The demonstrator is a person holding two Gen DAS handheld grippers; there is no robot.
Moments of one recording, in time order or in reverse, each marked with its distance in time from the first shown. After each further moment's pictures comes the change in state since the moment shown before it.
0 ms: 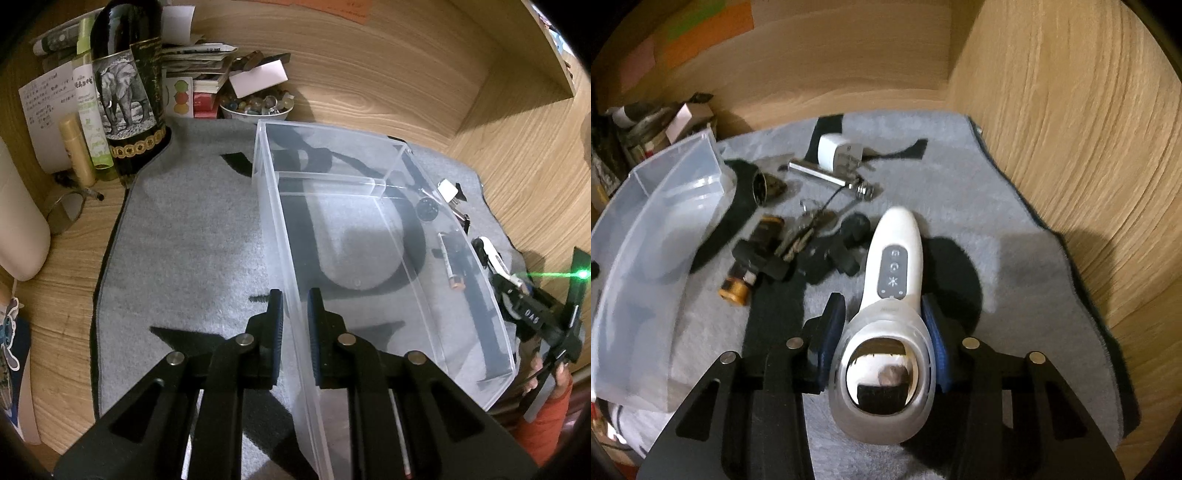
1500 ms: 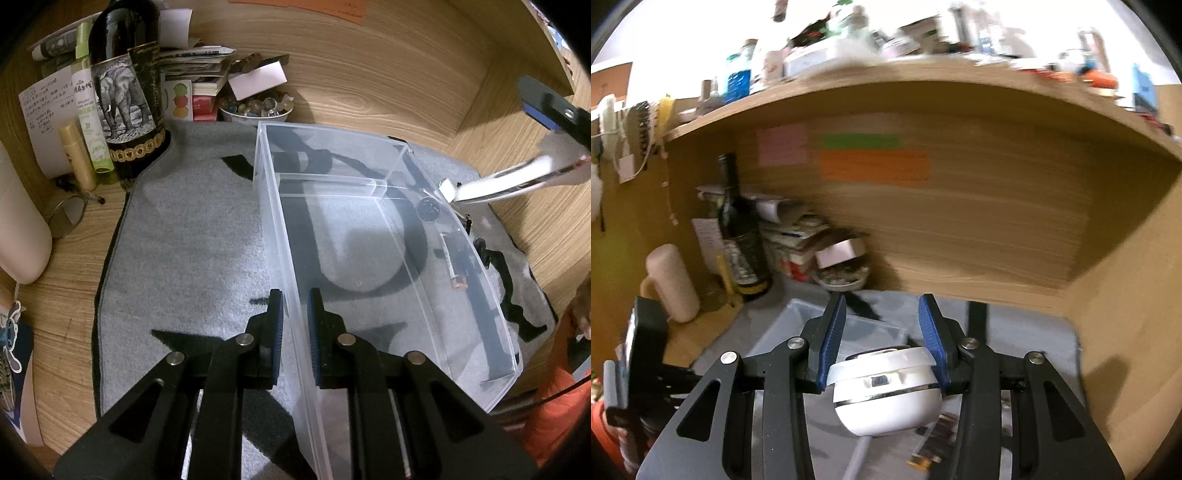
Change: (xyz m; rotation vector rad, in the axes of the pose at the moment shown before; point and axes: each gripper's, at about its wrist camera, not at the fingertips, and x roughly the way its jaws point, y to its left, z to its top) left arm 0.000 -0.001 0.000 0.009 -0.007 0.008; right arm -0.096 0.136 0.091 -0.280 -0.401 0.319
